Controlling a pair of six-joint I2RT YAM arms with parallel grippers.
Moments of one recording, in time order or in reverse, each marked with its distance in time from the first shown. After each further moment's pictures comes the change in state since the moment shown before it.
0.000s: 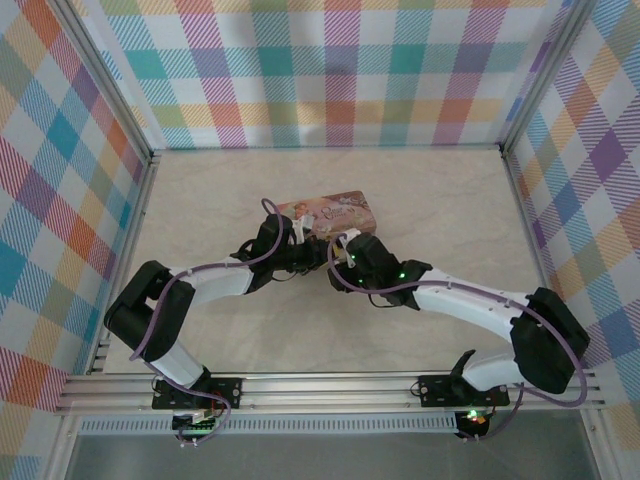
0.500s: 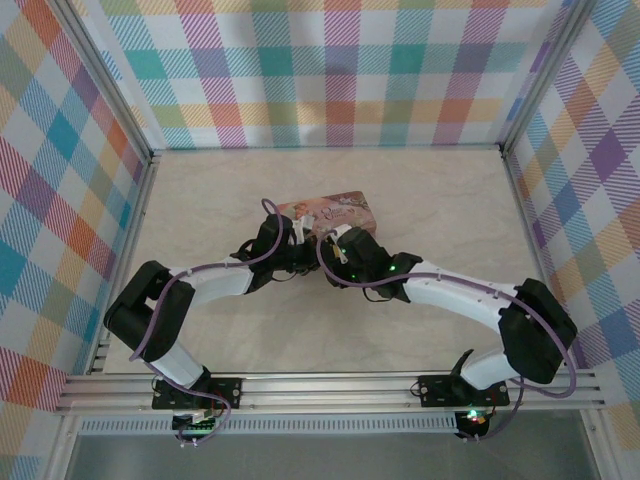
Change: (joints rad) left arm 0.000 -0.001 0.001 -0.009 0.002 0.000; right arm 0.010 0.074 0.086 -0.043 0.024 -0.051
